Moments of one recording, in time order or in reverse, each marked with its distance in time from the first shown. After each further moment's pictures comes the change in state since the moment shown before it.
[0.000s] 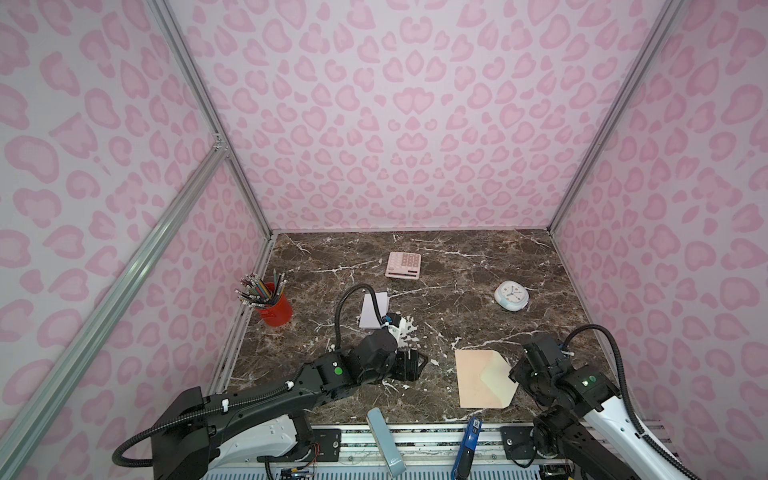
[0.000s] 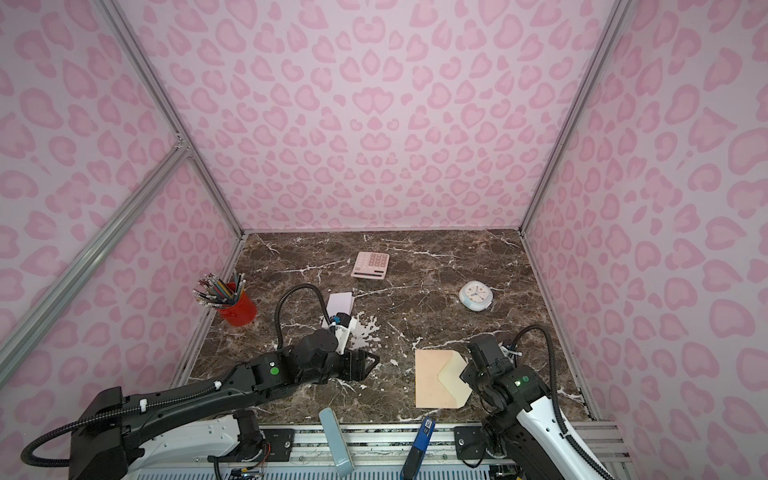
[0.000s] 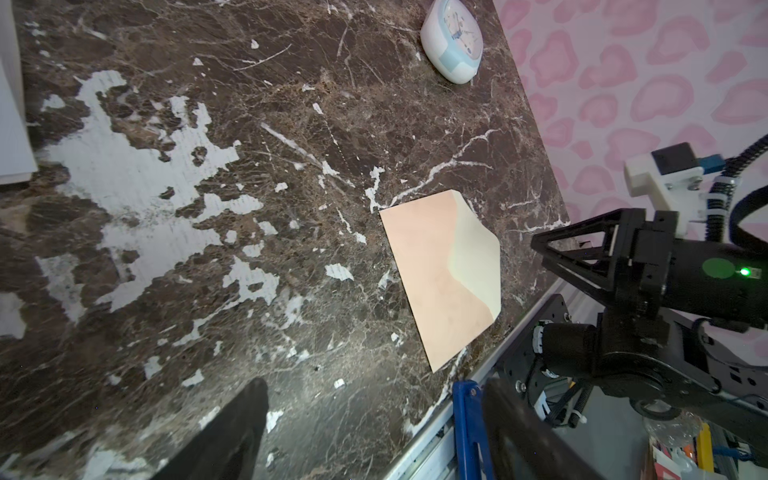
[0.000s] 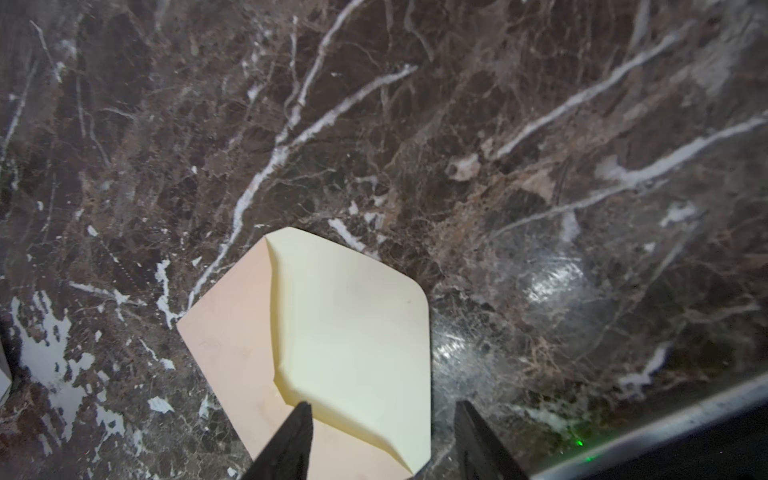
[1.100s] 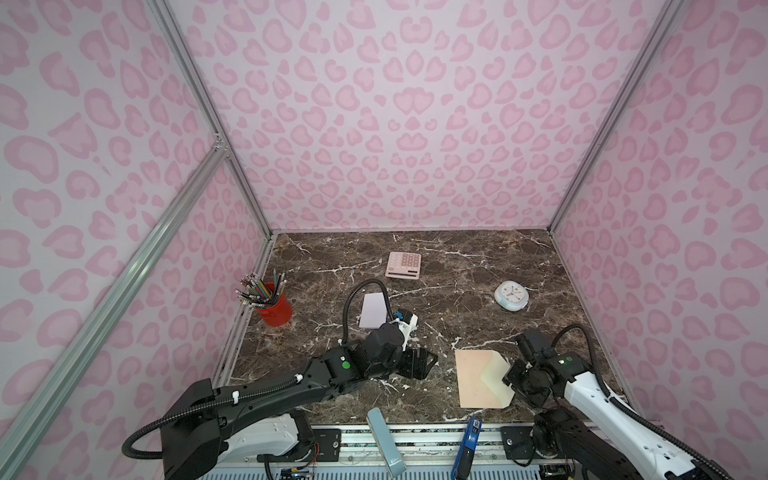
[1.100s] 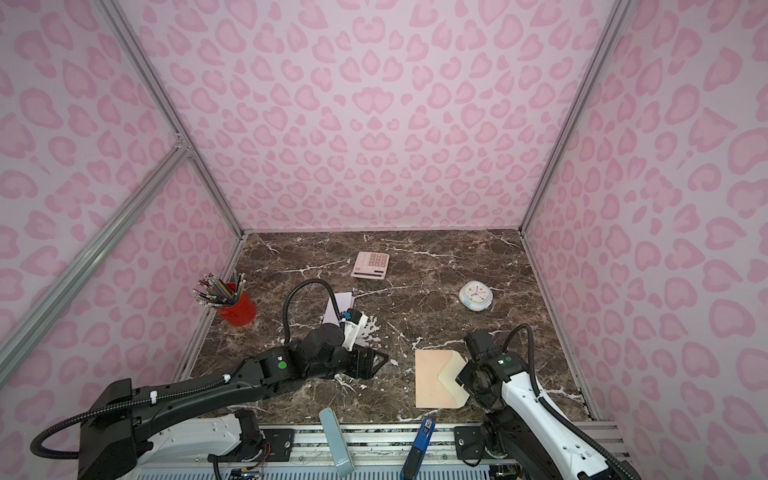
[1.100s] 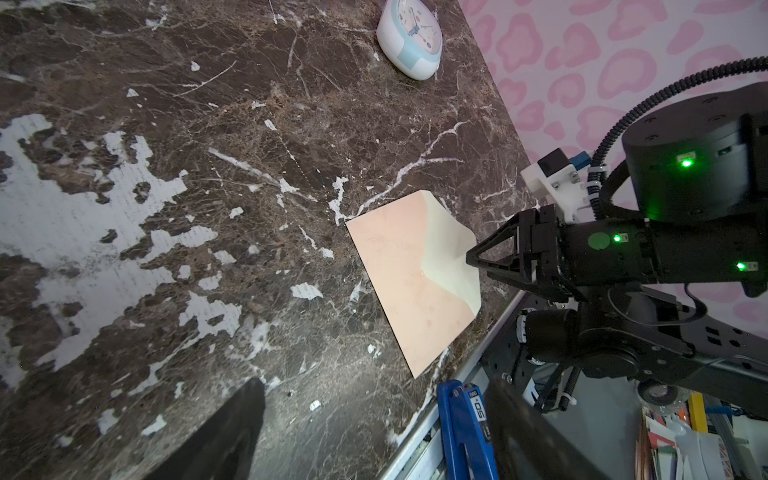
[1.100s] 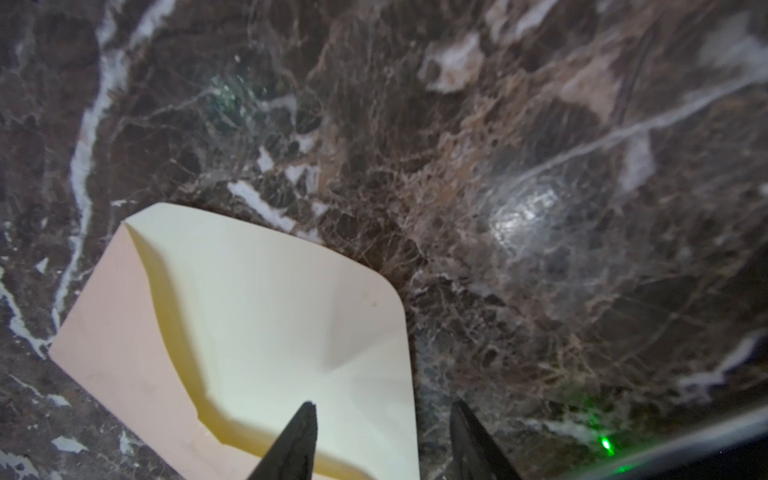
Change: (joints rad) left arm 0.000 0.062 0.061 0.023 0.045 0.087; right arm -0.119 0.240 -0.075 0.145 -0.166 -0.059
